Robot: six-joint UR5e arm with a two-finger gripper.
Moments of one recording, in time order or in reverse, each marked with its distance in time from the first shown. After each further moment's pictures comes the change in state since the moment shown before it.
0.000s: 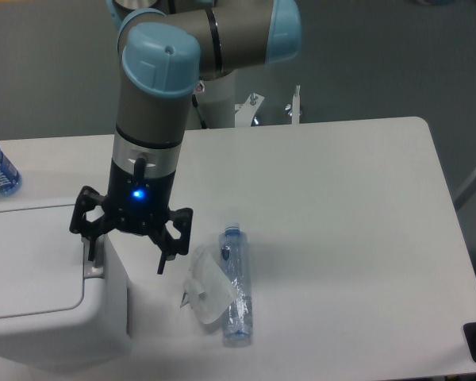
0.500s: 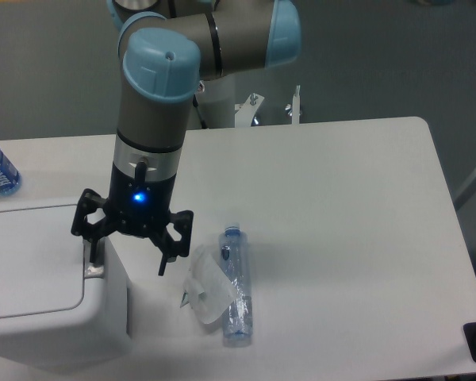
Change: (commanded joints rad) arm 0.000 -0.002 -0.011 0.005 0.002 0.002
